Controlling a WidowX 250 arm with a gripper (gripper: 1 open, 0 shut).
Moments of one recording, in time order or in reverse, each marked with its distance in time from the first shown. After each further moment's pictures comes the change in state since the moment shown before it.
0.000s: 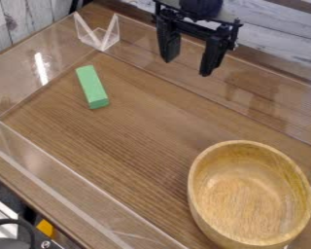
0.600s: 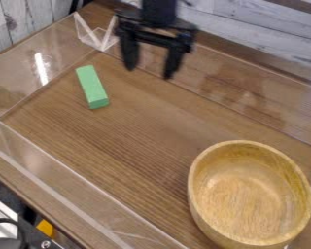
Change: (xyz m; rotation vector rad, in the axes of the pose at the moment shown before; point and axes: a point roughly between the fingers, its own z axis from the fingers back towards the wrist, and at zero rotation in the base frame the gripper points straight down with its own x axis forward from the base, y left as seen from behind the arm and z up) arm -0.014 0.060 -0.021 -0.024 0.064 0.231
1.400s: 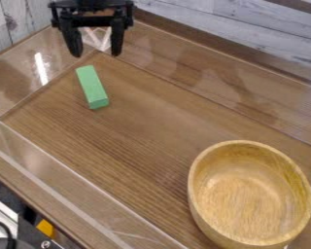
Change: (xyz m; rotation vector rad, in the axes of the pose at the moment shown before) arm 0.016 0.066 -0.004 -0.049 -0.011 0.394
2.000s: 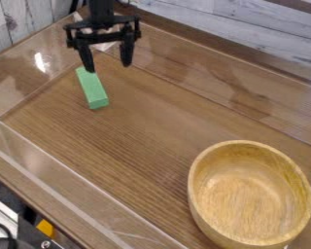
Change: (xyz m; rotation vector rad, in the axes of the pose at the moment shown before) arm 0.023 -0.007 -0.032 -0.010 0.029 0.259
